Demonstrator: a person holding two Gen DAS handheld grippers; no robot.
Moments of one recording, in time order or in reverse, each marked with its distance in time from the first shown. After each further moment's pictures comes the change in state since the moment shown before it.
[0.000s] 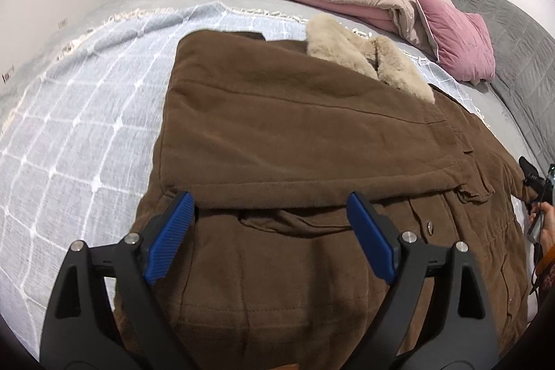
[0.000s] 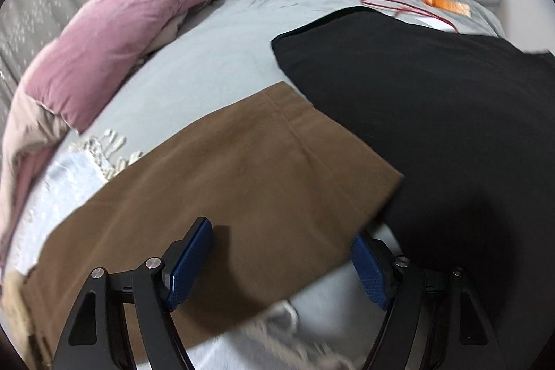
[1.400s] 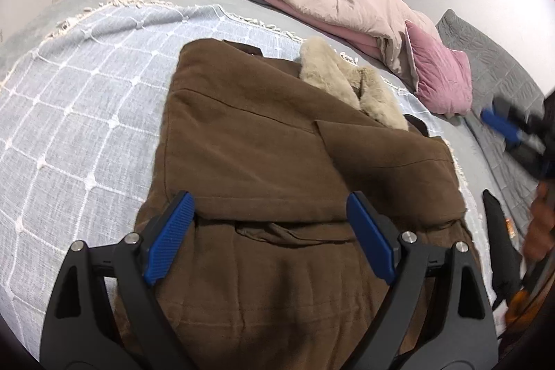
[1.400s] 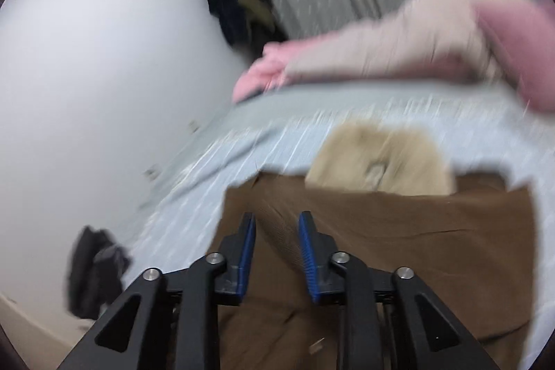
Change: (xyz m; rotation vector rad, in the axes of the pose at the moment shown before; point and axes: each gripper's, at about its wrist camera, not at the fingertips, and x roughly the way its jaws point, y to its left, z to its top) left arm -0.021 0.027 0.016 -0.124 -0.016 -0.175; right arm -0.293 0.376 -0.261 -0.810 0.237 1.075
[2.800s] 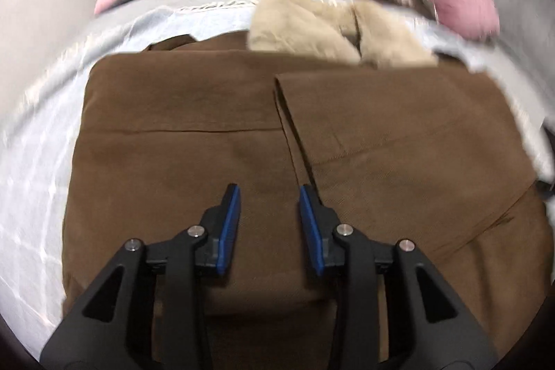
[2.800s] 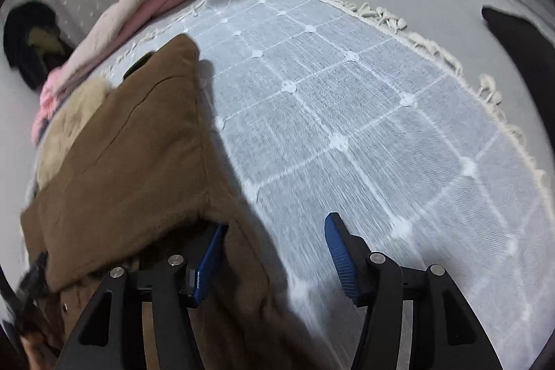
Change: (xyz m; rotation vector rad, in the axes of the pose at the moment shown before) left arm 0.105 -0.087 0.021 0.262 0.072 0.207; right arm -0.127 -0.273 -0.113 0.419 0.088 -0.693
